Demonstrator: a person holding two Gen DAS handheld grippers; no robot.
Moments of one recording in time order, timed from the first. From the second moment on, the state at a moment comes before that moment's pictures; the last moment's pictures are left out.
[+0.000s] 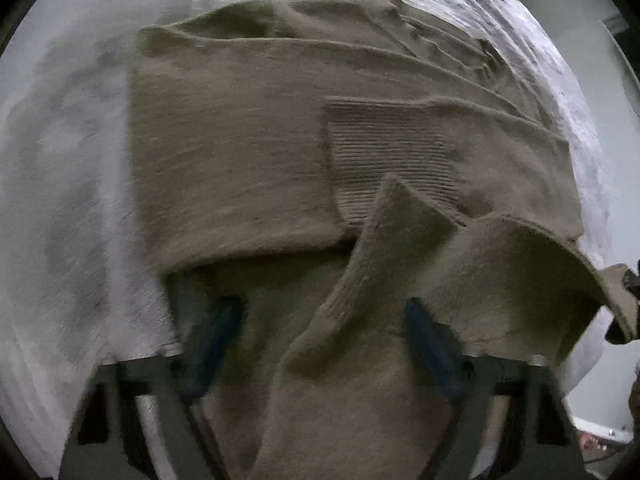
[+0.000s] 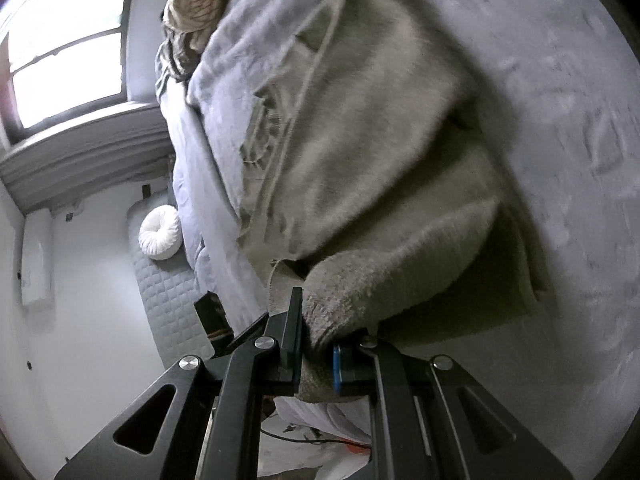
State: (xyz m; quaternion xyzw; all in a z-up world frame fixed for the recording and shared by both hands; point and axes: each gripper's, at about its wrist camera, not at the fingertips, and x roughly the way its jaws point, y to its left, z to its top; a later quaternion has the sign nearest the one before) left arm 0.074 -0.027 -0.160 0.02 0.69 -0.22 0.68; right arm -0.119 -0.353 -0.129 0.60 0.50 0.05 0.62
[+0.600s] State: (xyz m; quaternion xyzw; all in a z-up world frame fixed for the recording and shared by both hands) left arm 0.123 0.029 -0.042 -0.11 0.56 -0.20 0.79; right arm 0.008 -0.385 -0.098 0.58 0.50 0.08 0.64
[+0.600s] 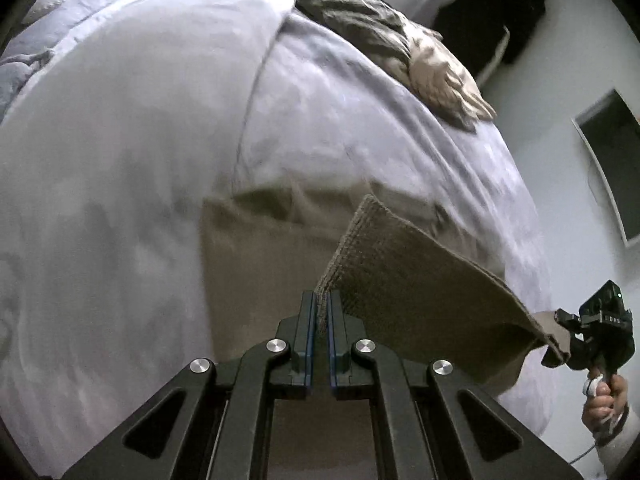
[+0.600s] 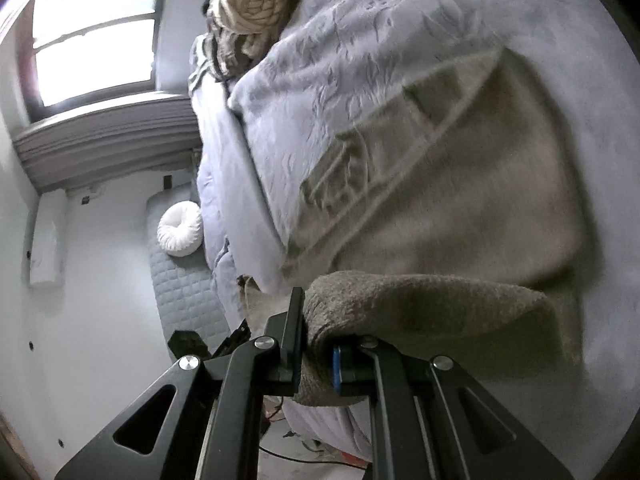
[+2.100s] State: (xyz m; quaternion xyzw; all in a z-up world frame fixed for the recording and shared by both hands) left arm 0.170 0.022 -0.114 -0.03 0.61 -0.04 0.79; right arm -0.006 -0.382 -0.129 0.46 0.55 -0.03 0.70
